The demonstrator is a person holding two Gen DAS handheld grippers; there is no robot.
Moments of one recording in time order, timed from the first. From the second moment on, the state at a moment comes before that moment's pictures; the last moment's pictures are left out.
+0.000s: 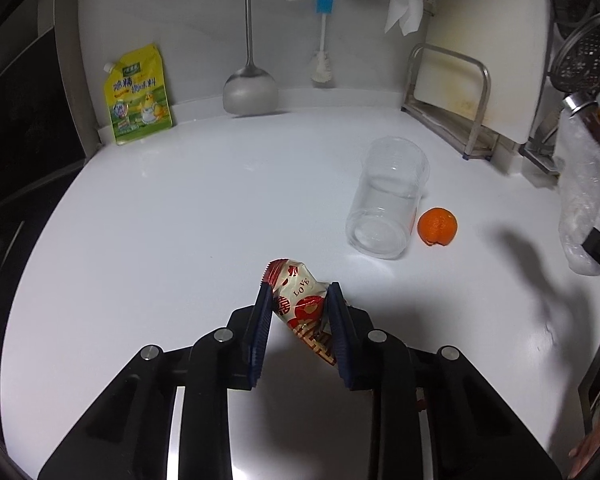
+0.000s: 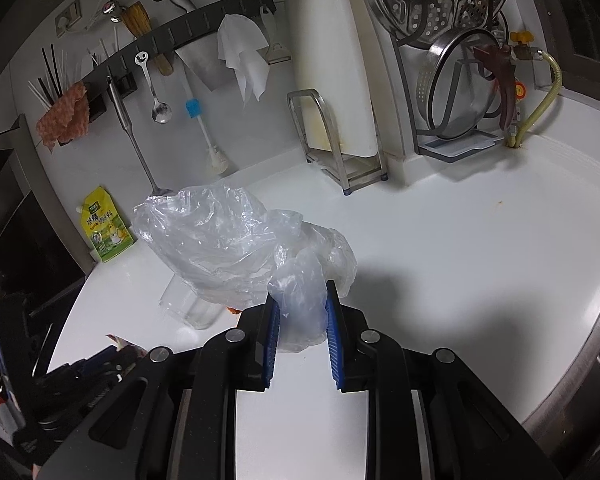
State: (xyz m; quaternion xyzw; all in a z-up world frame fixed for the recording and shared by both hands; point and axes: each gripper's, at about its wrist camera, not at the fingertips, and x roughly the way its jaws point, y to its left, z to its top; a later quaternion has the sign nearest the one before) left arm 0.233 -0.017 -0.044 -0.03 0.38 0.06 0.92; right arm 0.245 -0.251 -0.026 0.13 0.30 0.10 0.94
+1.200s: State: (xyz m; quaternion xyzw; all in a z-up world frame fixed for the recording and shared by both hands) left arm 0.045 0.008 -0.006 0.02 0.31 -0.03 0.95; right arm 0.024 -0.198 -0.043 0.13 0.31 0.04 0.94
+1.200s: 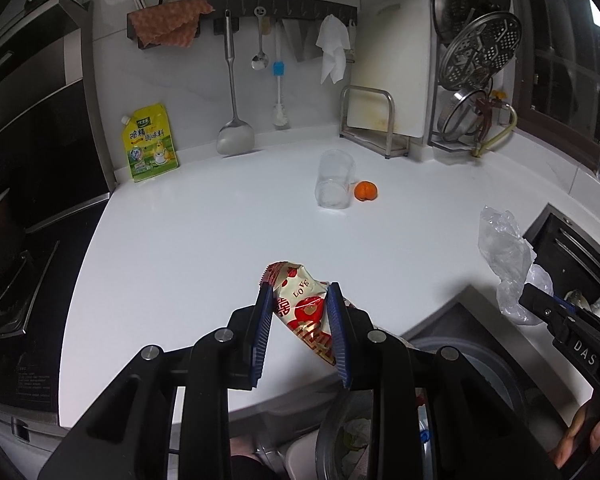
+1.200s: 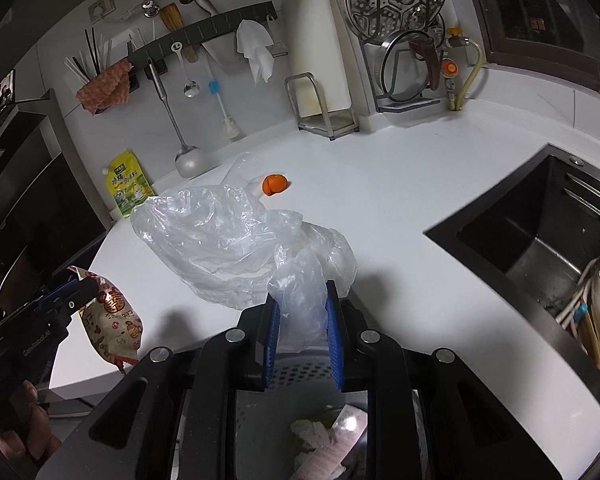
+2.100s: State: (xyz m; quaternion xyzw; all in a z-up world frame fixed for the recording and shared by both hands) left arm -0.031 -0.009 -0.042 0.01 0.33 -0.10 0.94; right arm -0.080 -0.189 -0.075 0.13 0.32 0.03 0.94
